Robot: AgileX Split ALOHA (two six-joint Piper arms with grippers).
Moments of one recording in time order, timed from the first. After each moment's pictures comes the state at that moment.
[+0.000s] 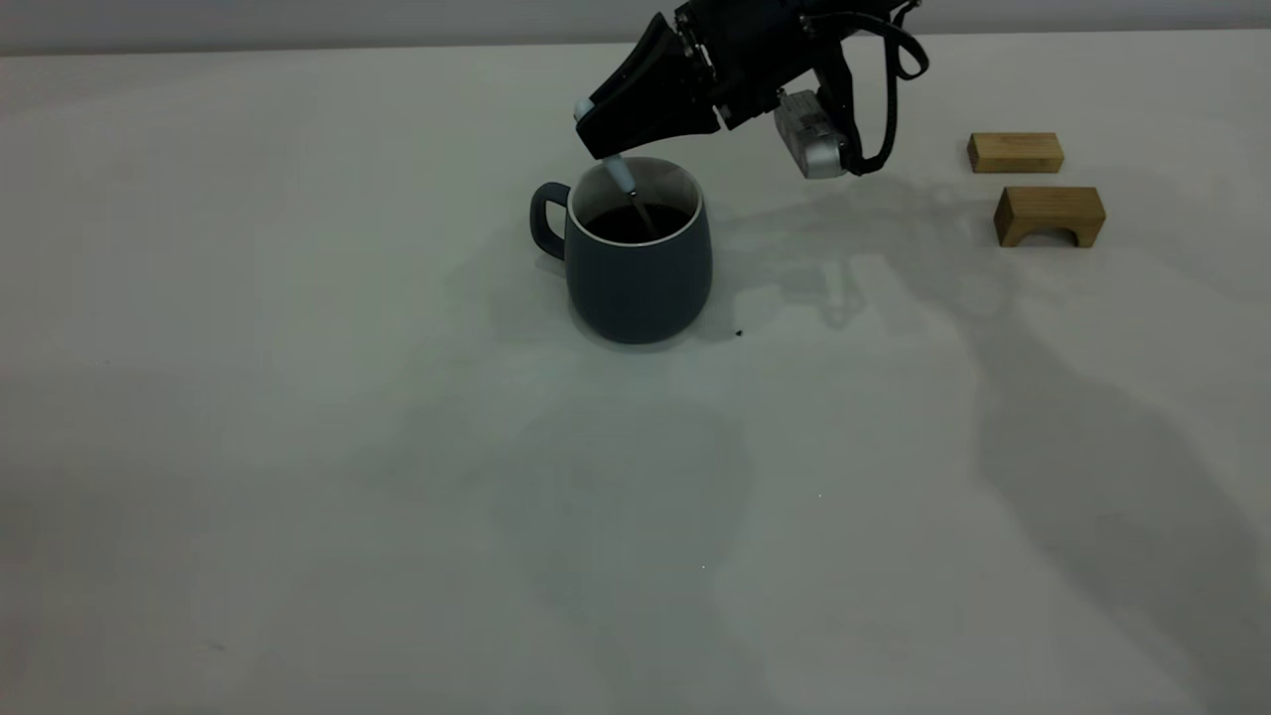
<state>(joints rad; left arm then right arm) 0.01 -0.02 -0.49 0.11 1.14 -0.13 0.27 2.73 -2.07 1.24 1.19 1.23</state>
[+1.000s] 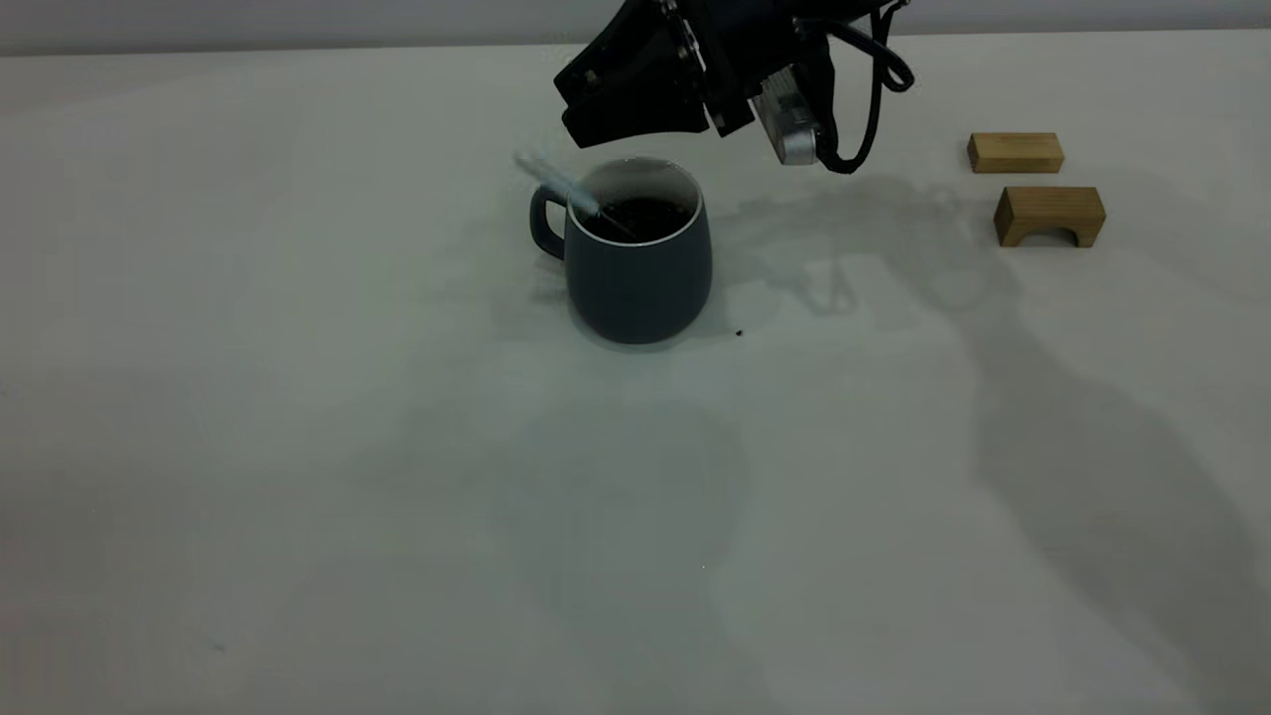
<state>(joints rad) 0.01 -0.02 -0.49 0.11 1.14 -0.13 0.27 2.73 -2.07 1.31 1.18 0.97</state>
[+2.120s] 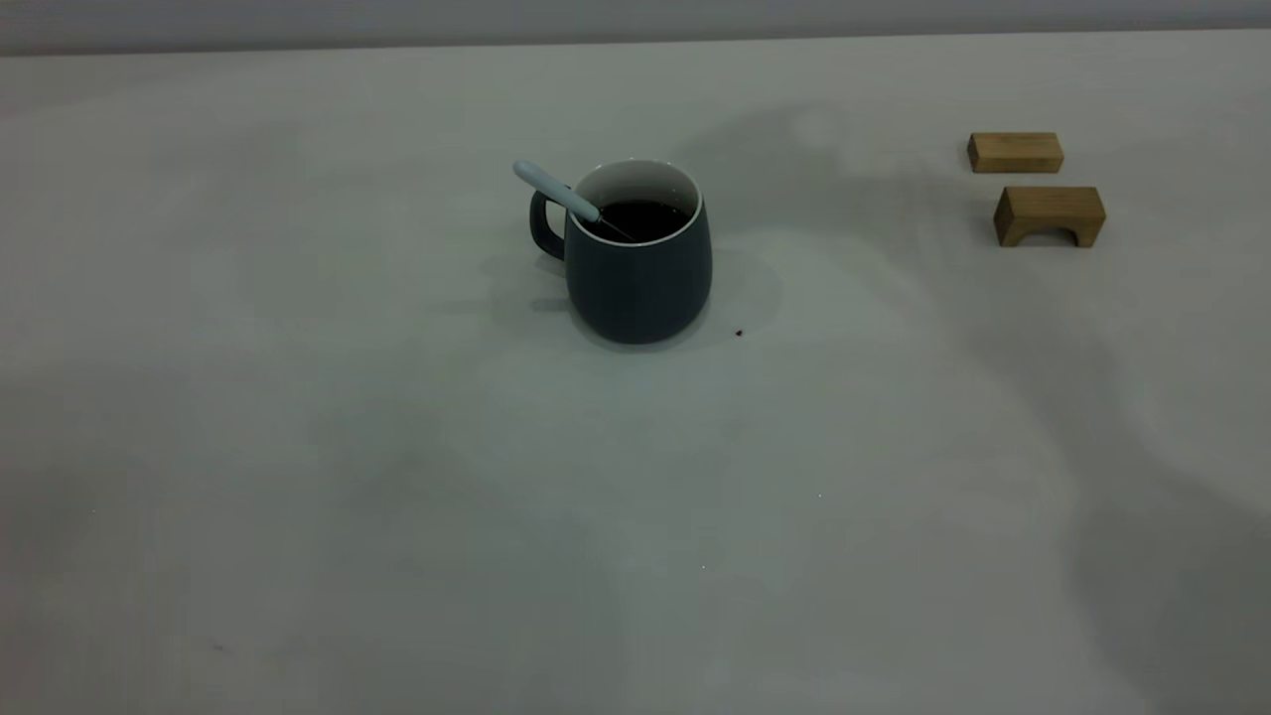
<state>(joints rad) 0.01 -0.02 -0.49 0.11 1.14 -0.13 0.27 2.20 -2.42 0.57 1.24 -0.27</state>
